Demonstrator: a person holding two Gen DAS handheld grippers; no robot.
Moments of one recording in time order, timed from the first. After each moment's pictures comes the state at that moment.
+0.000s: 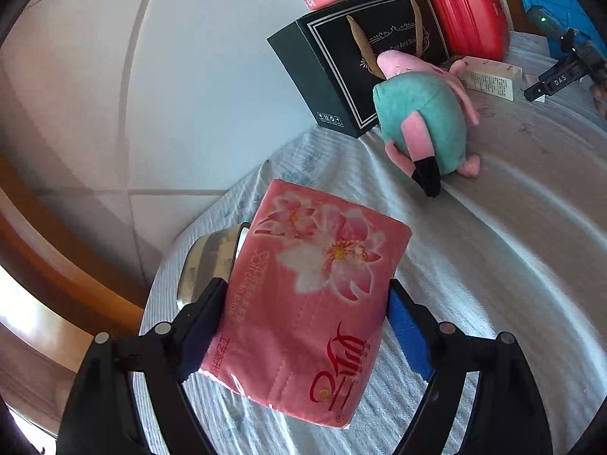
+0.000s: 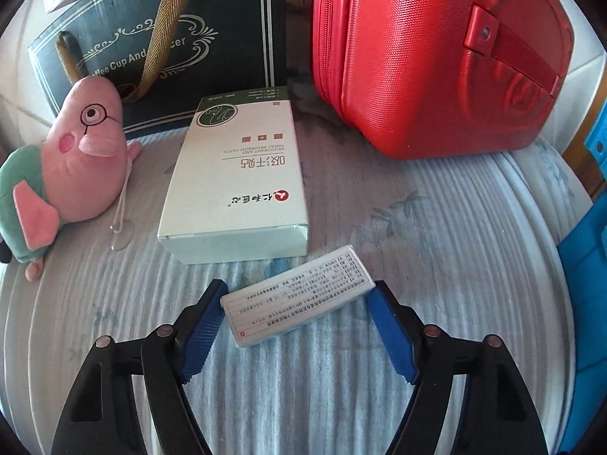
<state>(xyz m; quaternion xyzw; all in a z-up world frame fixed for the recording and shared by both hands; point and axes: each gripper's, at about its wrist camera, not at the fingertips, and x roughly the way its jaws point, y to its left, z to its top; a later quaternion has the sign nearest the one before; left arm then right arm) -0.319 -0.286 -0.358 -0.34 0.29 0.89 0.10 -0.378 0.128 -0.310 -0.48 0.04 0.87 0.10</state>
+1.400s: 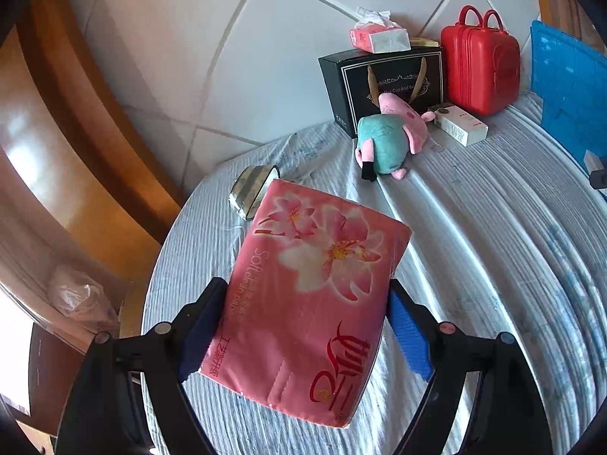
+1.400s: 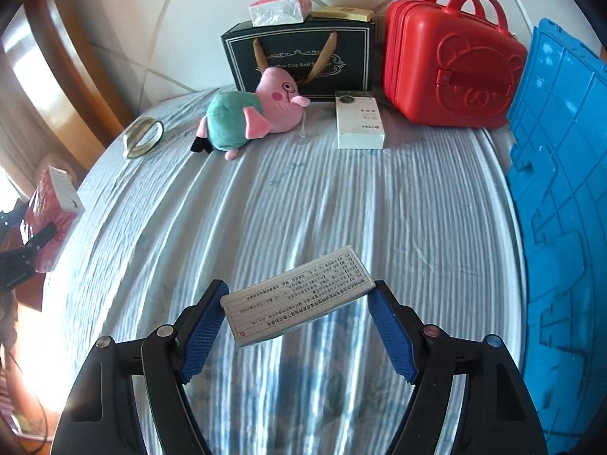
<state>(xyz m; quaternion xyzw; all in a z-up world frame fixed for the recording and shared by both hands) -0.127 -0.274 -0.231 -0.40 0.16 0.90 0.02 -0.152 0.020 -0.151 -0.51 0.05 0.86 -0.02</state>
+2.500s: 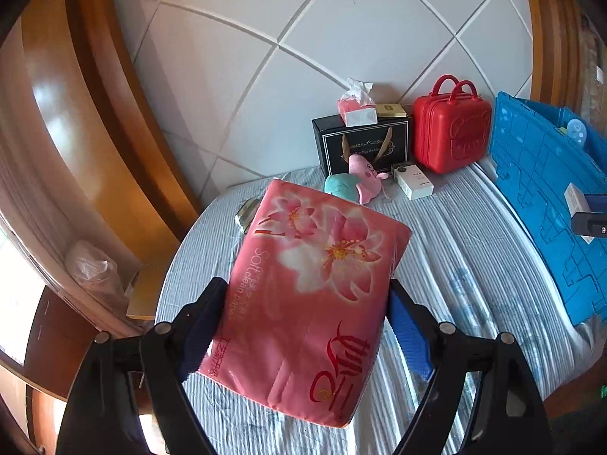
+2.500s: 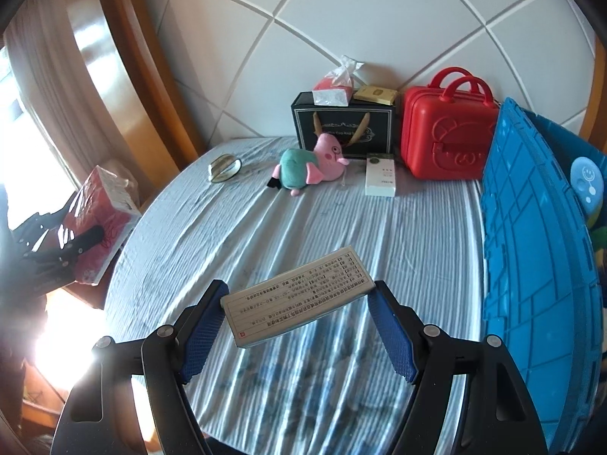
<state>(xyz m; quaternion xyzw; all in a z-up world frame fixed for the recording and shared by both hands) 0.001 -0.186 -0.085 -0.37 0.11 0.92 0.00 -0.020 0.016 0.006 -0.43 0.05 0.90 -0.10</state>
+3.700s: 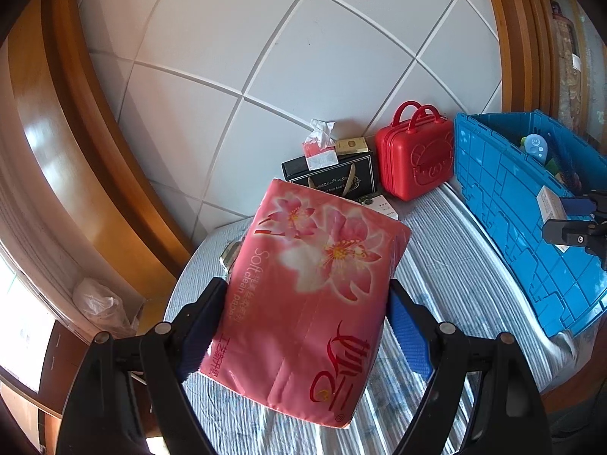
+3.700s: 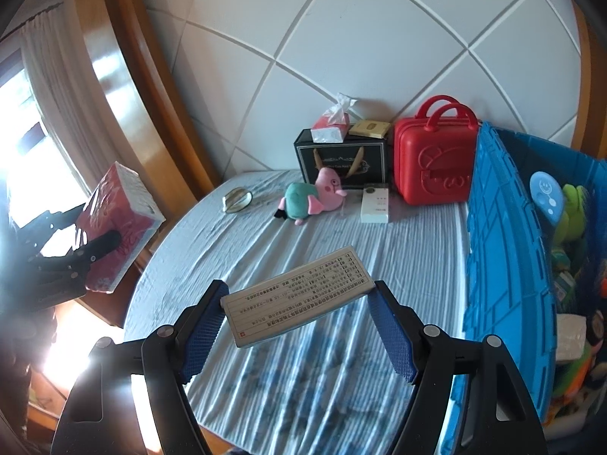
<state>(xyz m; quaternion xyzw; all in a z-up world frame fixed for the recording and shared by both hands) 0.025 -0.090 -0.025 -0.33 0.14 0.93 0.02 0.018 0.077 0.052 -0.38 0.08 0.91 -0.13</state>
